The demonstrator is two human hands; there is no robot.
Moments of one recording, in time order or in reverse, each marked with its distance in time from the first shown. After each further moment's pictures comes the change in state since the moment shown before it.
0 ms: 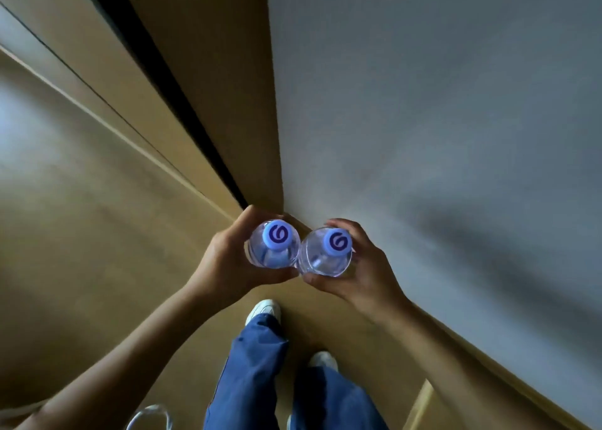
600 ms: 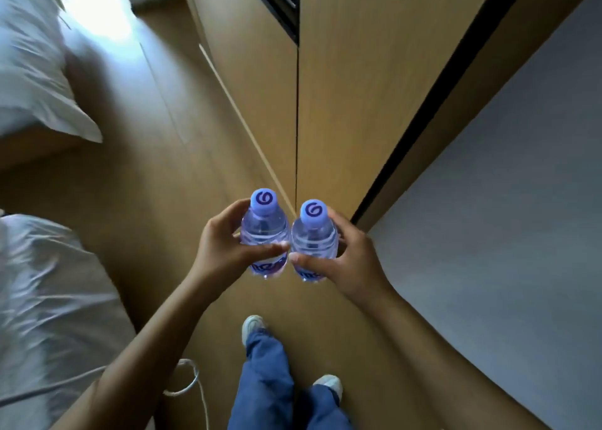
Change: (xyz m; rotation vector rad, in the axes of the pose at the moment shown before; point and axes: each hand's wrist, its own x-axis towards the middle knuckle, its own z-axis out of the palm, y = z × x) left_hand -0.160 0.153 -0.211 -0.282 0.638 -0.288; right_hand -0.029 -0.294 0.077 0.011 -0.364 -0.285
